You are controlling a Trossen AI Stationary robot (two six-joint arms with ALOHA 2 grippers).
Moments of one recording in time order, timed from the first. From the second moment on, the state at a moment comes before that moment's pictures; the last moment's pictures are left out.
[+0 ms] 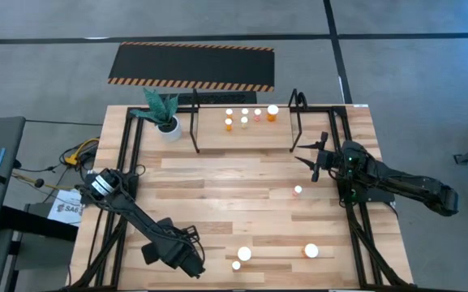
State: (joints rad) left arm -0.71 2.00 1.42 -1.25 0.05 -2.70; right arm -0.46 0.23 0.01 0.04 -0.10 -0.52
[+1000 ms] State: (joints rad) left arm -0.46 2.00 1.49 -1.34 -0.19 -2.21; right arm -0.46 0.23 0.01 0.04 -0.10 -0.52
